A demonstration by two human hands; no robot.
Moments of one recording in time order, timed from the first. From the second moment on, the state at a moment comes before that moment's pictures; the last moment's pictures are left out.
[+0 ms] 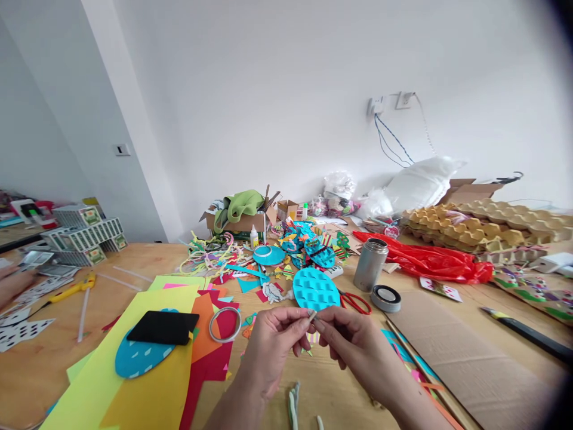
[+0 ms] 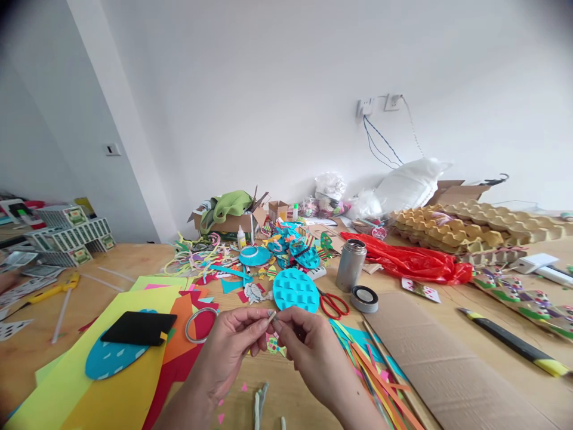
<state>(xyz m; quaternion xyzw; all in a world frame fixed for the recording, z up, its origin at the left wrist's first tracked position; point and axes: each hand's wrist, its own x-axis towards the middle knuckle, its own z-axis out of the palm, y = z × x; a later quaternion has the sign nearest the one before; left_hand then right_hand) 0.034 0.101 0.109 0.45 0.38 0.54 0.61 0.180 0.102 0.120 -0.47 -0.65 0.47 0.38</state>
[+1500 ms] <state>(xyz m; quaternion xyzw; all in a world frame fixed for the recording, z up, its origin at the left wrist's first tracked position) 0.047 0.091 0.097 0.68 0.39 0.61 0.15 0.174 0.097 0.120 -0.49 -0.65 0.42 0.40</state>
